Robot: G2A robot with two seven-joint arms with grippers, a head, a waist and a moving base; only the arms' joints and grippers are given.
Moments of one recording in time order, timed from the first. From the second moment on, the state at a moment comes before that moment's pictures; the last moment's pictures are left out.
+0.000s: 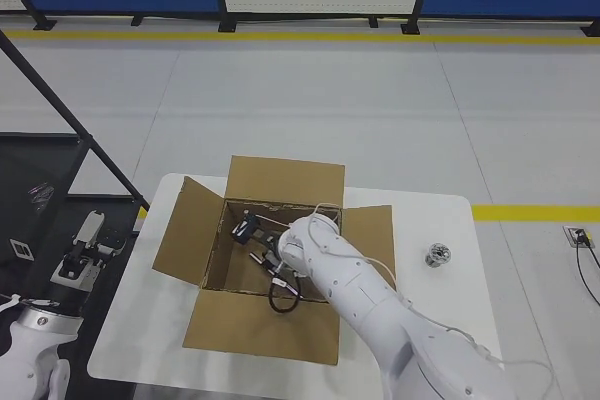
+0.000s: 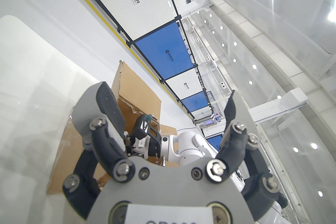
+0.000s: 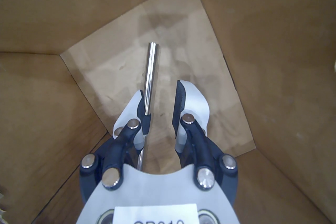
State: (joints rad) left arm 1.47 -1.05 -1.88 -1.93 -0.20 -0.15 -0.30; right arm -0.12 -1.91 0.41 -0.22 -0.87 -0.40 0.58
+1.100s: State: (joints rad) left arm 1.47 -1.05 -1.88 -1.93 -0.20 -0.15 -0.30; right arm -0.37 -1.62 0.67 -1.02 -1.17 -0.25 0.65
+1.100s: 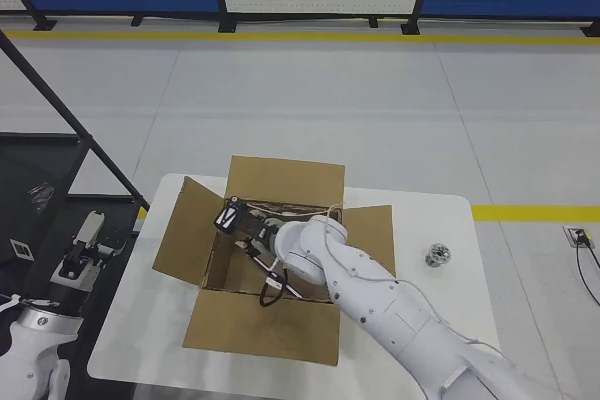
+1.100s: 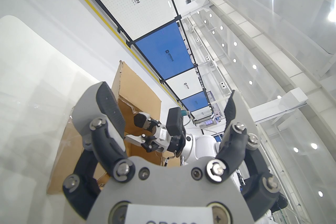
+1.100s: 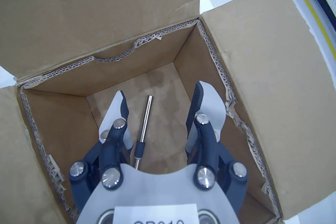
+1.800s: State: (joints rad) left arm 1.47 -1.05 -1.88 -1.93 -0.20 -0.15 -0.30; right arm -1.01 -1.43 1.23 -1.92 -1.42 -0.20 0.81
